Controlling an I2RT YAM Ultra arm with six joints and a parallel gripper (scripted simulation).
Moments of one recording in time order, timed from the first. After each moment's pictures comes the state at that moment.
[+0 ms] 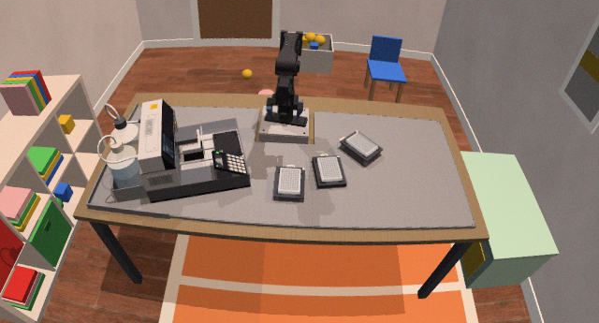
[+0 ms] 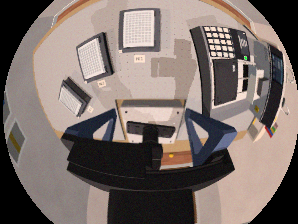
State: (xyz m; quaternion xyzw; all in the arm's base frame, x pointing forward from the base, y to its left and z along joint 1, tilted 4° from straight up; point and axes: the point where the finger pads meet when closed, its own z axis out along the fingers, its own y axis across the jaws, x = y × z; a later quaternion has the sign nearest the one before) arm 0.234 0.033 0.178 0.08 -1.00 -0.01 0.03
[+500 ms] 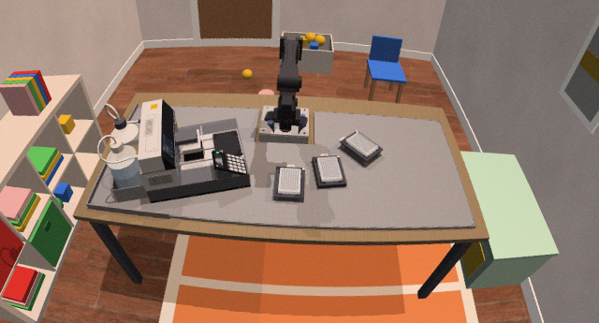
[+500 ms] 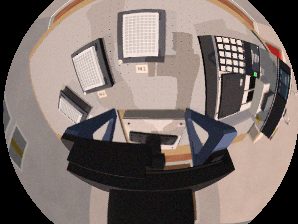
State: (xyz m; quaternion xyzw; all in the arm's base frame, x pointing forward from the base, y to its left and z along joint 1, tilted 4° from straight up) arm 0.267 0.049 0.140 0.08 -1.00 -0.01 0.06
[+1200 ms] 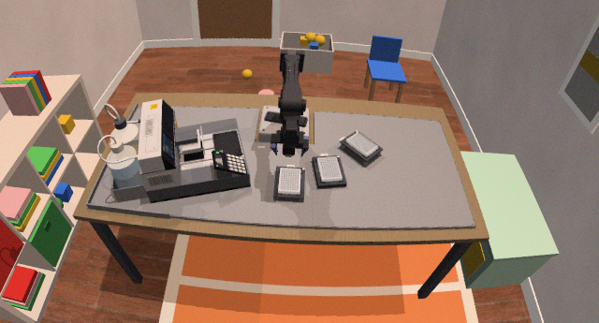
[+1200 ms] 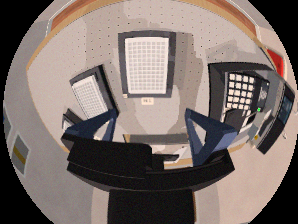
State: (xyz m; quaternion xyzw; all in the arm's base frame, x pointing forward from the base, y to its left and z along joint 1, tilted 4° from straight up) arm 0.339 0.078 0.089 0.08 -1.00 -0.01 0.05
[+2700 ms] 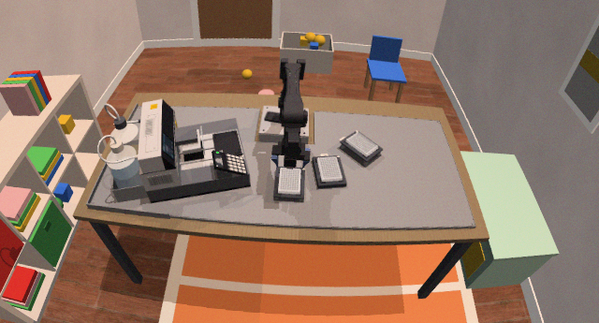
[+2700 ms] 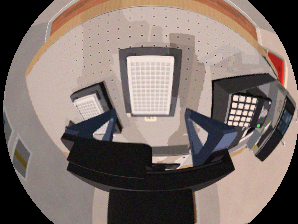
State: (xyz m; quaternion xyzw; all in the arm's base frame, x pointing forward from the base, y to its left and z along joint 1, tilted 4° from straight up) arm 0.374 0.091 0.062 0.07 -1.00 -0.01 0.04
